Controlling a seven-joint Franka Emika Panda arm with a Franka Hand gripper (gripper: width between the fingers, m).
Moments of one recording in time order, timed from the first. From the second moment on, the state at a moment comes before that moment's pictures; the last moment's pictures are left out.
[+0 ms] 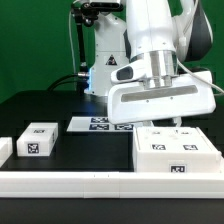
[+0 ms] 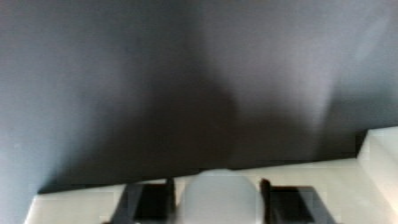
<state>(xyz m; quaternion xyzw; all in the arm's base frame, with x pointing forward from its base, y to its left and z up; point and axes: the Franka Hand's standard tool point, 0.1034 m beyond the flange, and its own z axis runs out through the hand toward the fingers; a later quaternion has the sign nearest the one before) 0.505 0.099 0.017 -0.98 0.01 -0.18 0.06</state>
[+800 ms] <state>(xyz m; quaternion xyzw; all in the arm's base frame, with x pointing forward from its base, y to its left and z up) 0.505 0.093 0.073 -0.99 0.01 -0.11 0.07</state>
